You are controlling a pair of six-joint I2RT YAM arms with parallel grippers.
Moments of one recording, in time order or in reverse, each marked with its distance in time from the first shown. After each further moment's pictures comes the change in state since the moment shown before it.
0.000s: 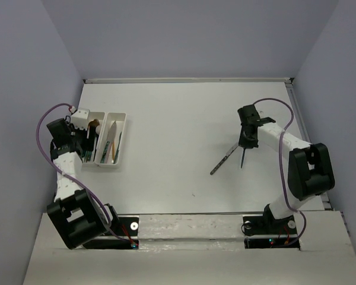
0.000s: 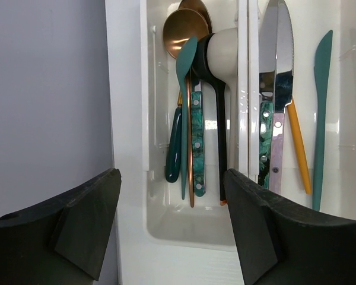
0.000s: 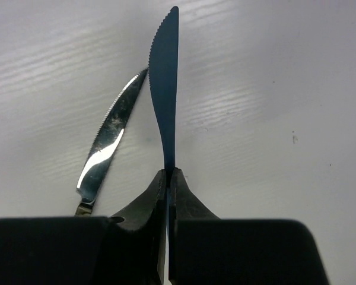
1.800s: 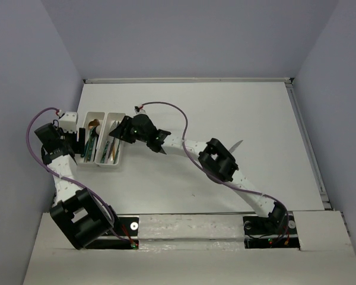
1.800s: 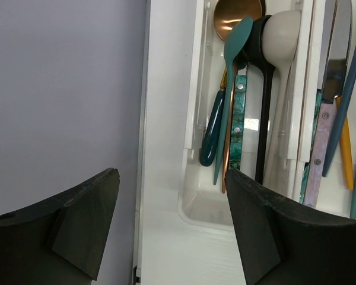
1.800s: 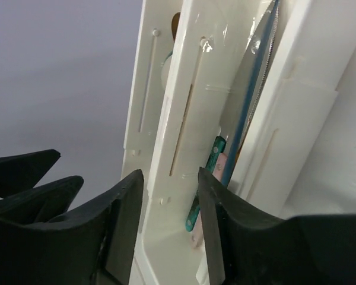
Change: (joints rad) left arm 0.135 -0.016 -0.003 0.005 0.026 0.027; right arm 0.717 1.005 1.153 0.792 -0.346 0.628
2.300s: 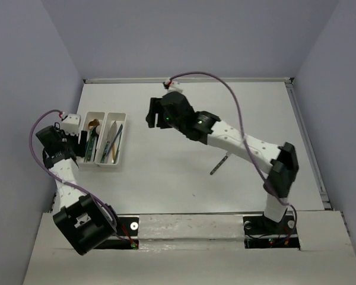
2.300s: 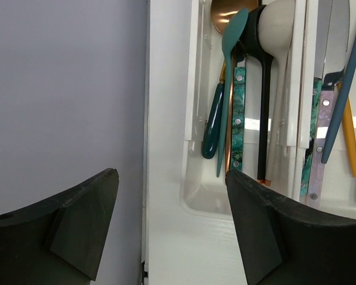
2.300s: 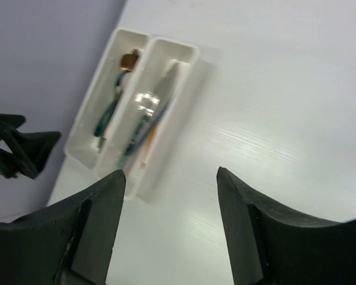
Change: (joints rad) left arm 0.000 -0.043 -0.024 -0.013 0.000 0.050; right arm -0.005 -0.614 -0.335 -0.449 0.279 -0.485
